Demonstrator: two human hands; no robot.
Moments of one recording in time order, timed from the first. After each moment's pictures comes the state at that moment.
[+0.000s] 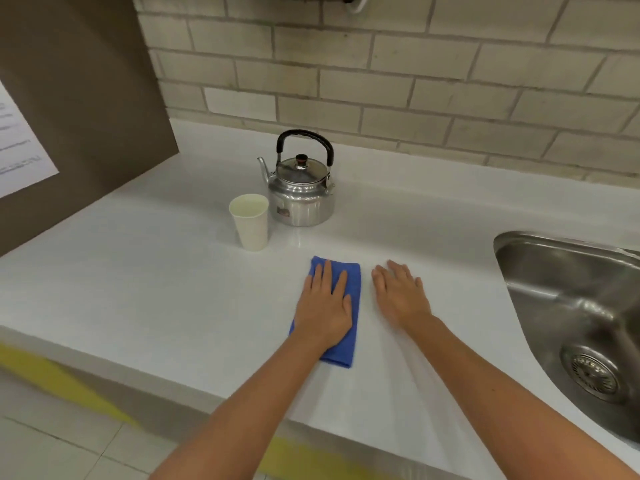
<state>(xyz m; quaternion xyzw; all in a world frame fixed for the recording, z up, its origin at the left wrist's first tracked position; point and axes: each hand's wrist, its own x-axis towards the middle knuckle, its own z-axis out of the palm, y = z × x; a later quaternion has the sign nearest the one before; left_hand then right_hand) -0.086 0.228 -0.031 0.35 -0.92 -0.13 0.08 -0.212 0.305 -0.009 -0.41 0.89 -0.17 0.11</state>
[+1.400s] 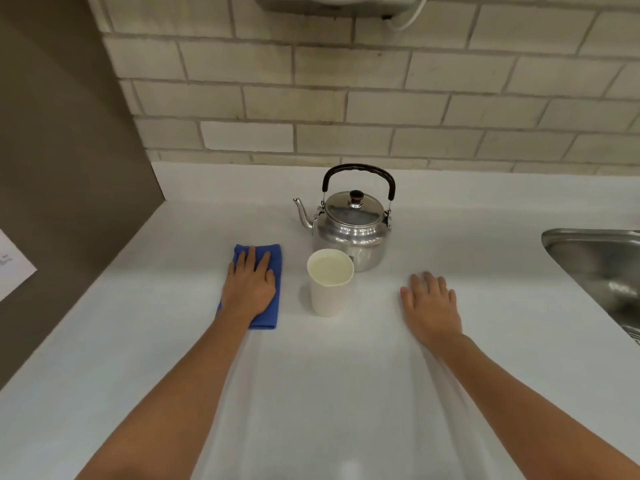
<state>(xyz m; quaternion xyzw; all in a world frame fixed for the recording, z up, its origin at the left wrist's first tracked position) -0.017 -0.112 -0.034 0.32 -0.94 -0.06 0.08 -0.161 0.166 -0.024 -0.25 0.96 -0.12 -0.03</state>
